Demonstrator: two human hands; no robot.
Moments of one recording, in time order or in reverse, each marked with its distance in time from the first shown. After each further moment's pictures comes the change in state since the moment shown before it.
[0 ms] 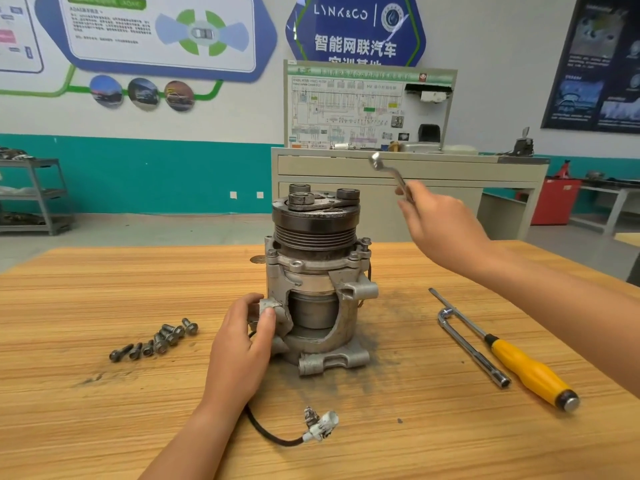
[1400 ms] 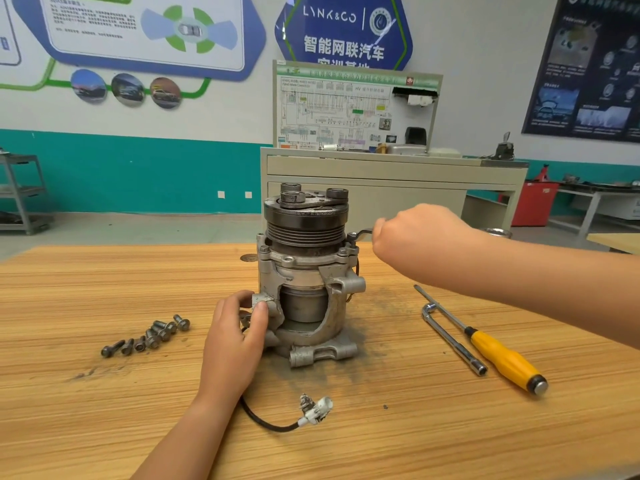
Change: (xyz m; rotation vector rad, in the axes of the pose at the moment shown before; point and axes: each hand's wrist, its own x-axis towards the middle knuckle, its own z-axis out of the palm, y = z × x) left_hand 0.001 0.002 0.001 0.002 0.045 0.005; right_hand -0.012 -0.060 -0.049 -0.884 -0.619 -0.345
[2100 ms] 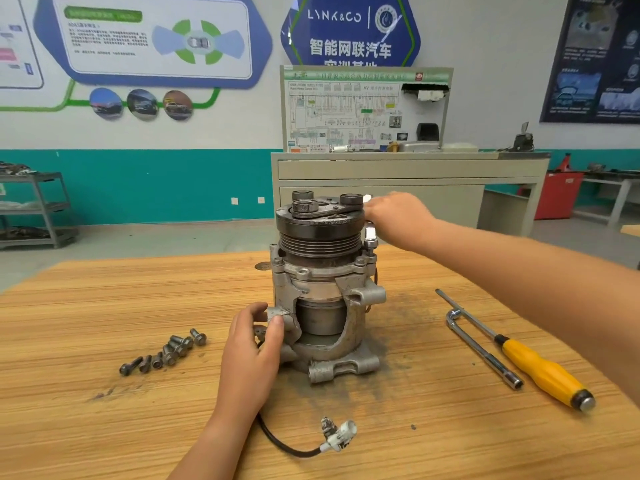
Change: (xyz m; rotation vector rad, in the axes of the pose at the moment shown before) left_hand 0.003 -0.003 0.000 -0.014 -0.033 -0.037; right_hand 0.114 0.013 0.068 0.420 0.391 0.118
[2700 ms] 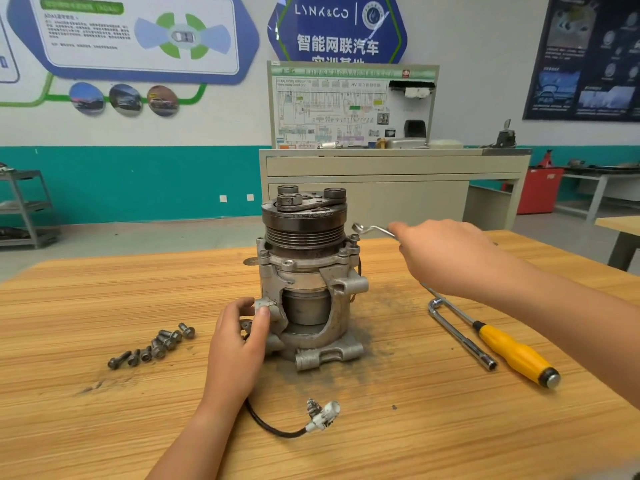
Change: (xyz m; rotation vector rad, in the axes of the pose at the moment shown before) left_hand -0.002 -0.002 -0.002 -0.031 -0.007 -0.028; right_hand -0.099 -0.023 -0.058 0.056 -0.189 0.282
